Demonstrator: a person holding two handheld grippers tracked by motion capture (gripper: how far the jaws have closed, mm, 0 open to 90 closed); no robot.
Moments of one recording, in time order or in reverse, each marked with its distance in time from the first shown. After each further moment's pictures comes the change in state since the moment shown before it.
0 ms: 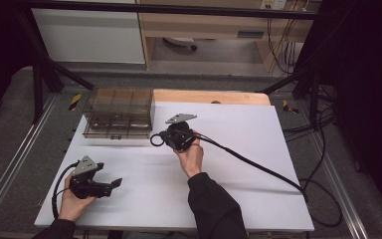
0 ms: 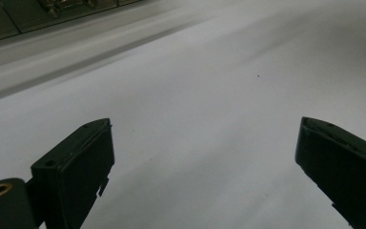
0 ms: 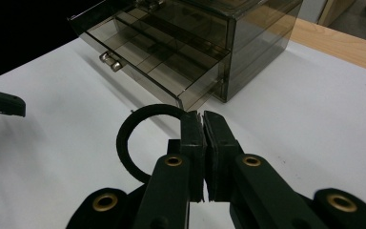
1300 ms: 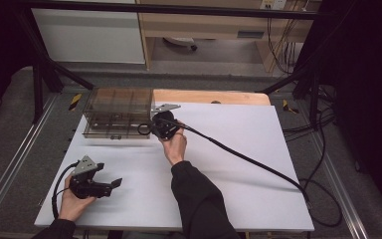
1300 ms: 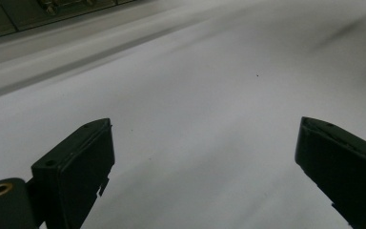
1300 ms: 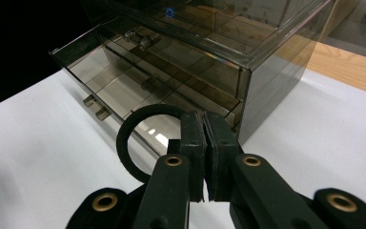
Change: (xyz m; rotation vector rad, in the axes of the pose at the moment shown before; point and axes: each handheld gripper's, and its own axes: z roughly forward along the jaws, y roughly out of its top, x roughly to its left) left arm 0.001 -0.001 0.001 -0.002 -0.006 -0.005; right arm 0.002 0.030 0.053 -0.031 -0.004 0.030
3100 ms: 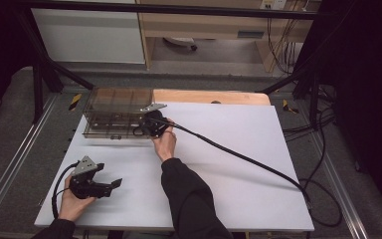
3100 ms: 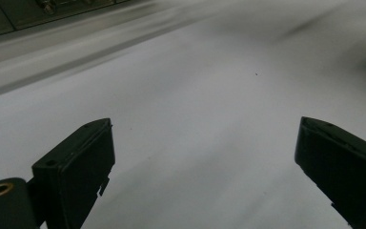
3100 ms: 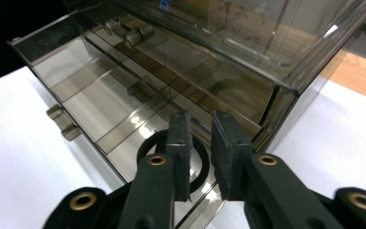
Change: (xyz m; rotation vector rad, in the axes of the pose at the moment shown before) left arm 0.000 -0.001 0.000 0.000 -0.004 0.002; right arm 0.005 0.002 0.046 0.017 -0.035 -0.053
